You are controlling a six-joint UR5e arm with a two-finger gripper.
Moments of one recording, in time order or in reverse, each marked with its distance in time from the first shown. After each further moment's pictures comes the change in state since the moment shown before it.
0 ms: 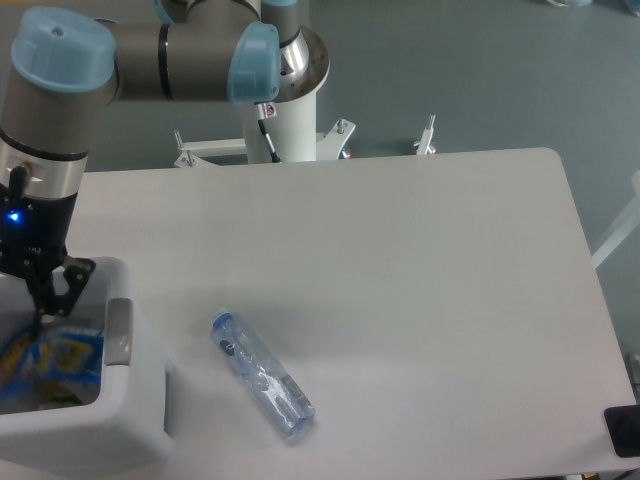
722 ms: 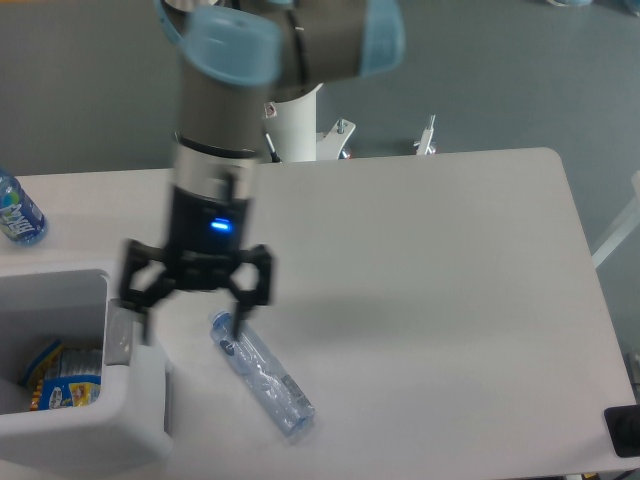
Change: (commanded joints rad) arm 0.345 -0.017 -0.073 -0.009 0.099 -0.183
